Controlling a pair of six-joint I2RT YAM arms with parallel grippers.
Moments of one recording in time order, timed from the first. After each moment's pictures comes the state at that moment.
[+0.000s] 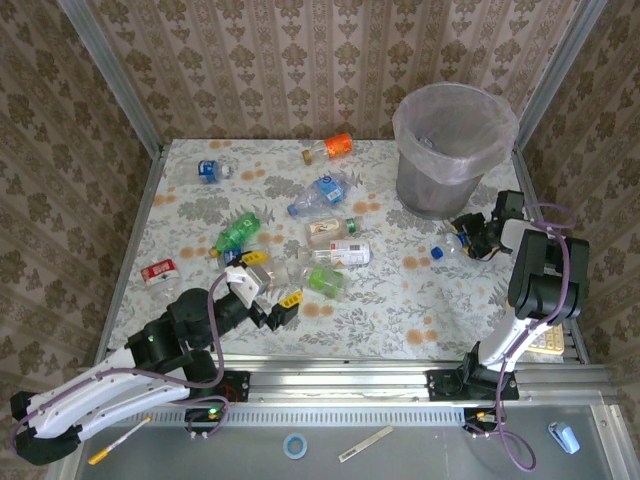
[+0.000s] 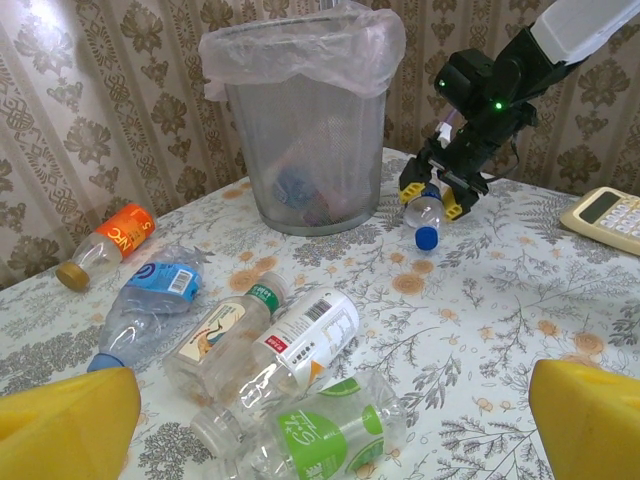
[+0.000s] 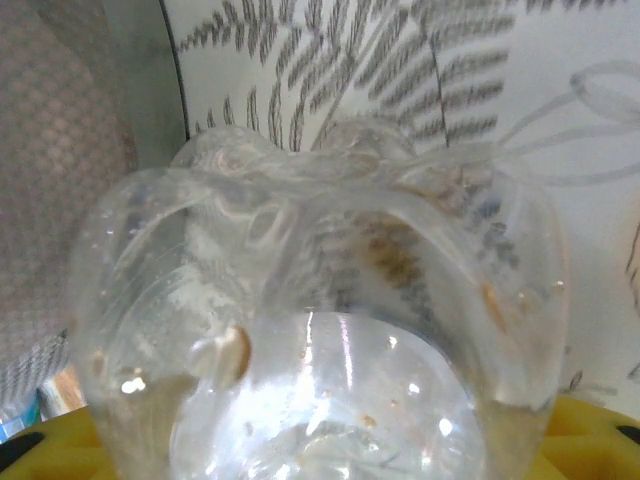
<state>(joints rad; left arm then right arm) -1.13 0.39 0.53 -0.27 -0.21 0.04 -0.31 1.74 0.92 -0.27 -0.40 0.79</state>
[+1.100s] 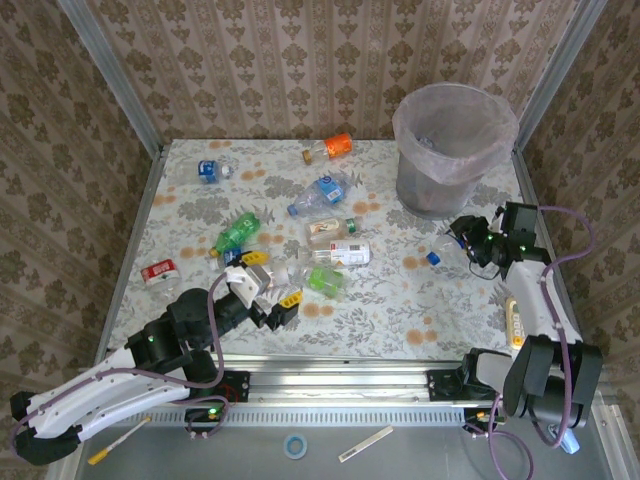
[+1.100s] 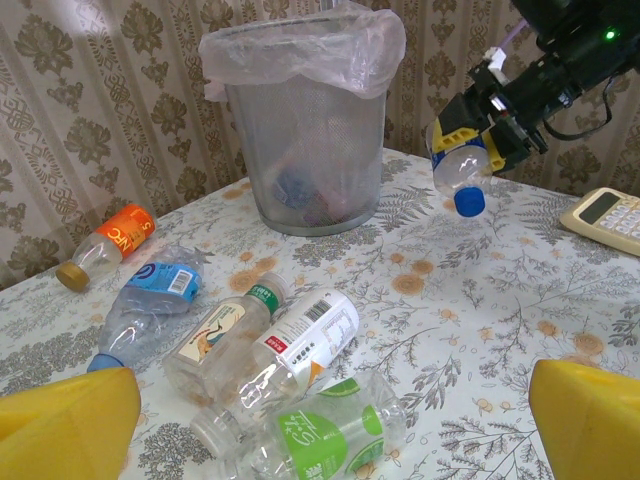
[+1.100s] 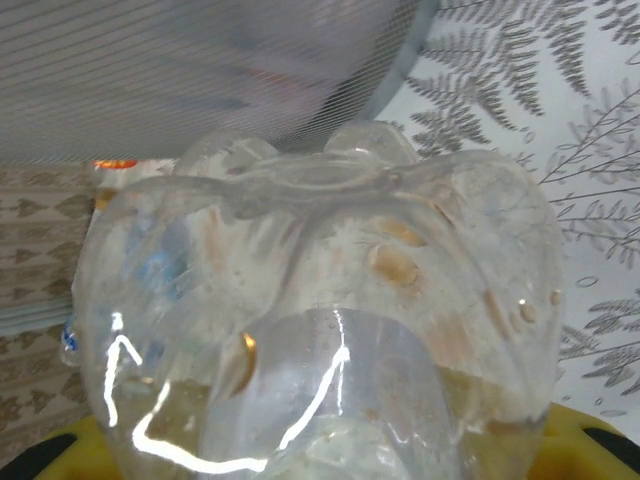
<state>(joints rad) -1.13 0.39 0.53 -0.26 -0.21 0.04 -0.25 1.13 0.74 -0.42 -0.46 0.79</state>
